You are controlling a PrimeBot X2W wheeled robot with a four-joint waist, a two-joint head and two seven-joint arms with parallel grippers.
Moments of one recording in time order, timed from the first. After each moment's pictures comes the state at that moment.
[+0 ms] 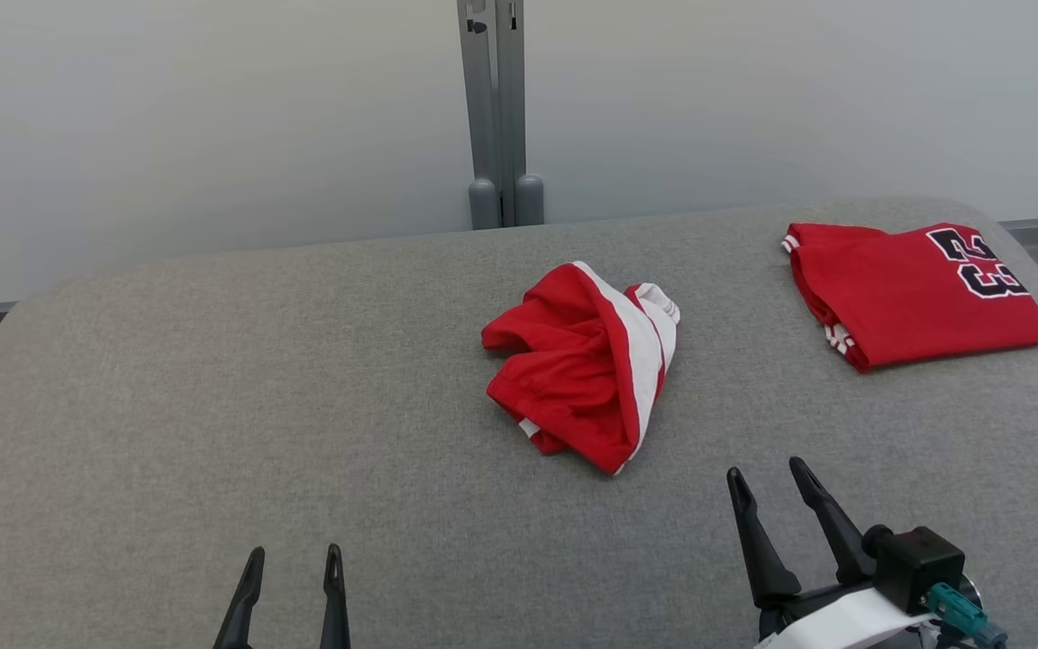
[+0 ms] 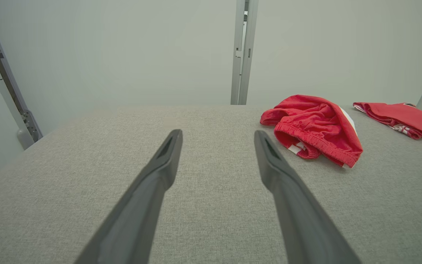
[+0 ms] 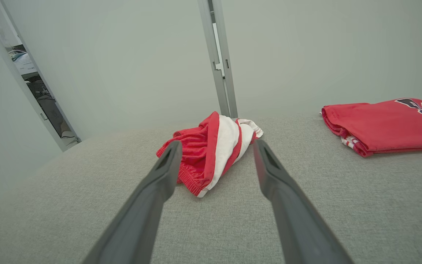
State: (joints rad) left arm 0.26 0.05 -0.16 0.02 -0.14 0.04 -0.26; right arm 0.08 -0.05 0.17 0.15 0.25 0.13 -0.26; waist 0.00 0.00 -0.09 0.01
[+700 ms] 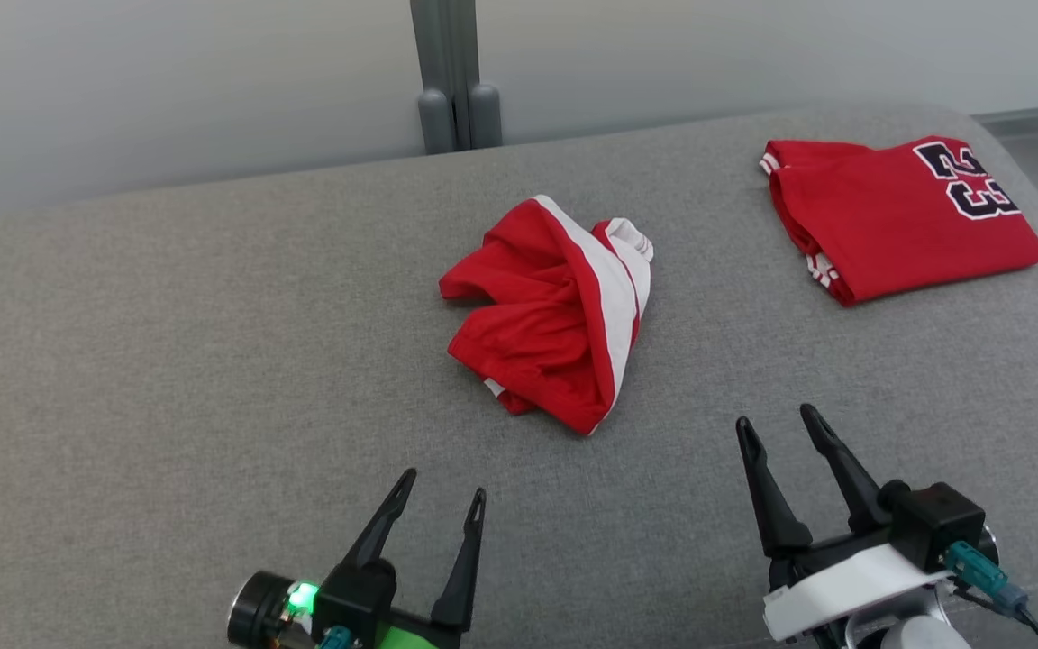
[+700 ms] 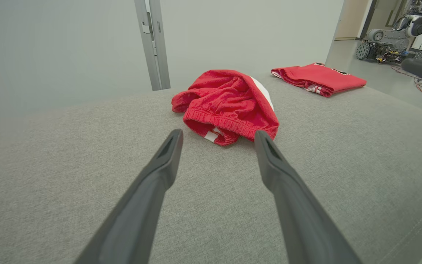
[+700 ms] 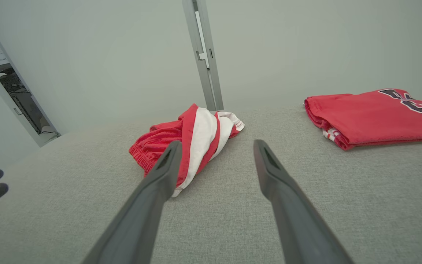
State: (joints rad) left arm 0.05 0.05 -0.37 0.16 -0.10 -0.05 -0.26; right arm 0.02 -0.09 0.17 0.11 0.25 0.13 -0.26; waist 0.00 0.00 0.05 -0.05
